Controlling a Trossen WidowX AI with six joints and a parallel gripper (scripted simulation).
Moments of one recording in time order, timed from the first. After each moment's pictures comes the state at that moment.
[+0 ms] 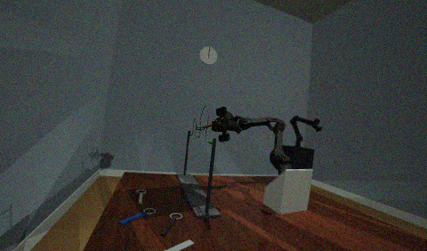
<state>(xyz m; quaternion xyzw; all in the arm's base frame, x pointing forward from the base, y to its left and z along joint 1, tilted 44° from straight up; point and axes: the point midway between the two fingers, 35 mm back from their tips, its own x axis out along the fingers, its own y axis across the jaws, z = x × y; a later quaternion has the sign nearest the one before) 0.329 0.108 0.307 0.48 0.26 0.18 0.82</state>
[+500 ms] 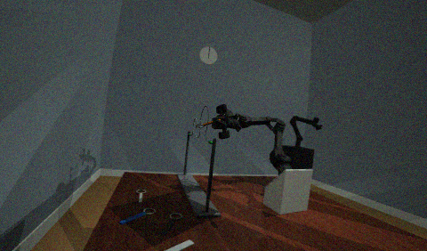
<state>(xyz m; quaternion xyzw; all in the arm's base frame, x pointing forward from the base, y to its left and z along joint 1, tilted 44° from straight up) 0.325 0.114 0.323 0.49 0.26 0.19 0.81</state>
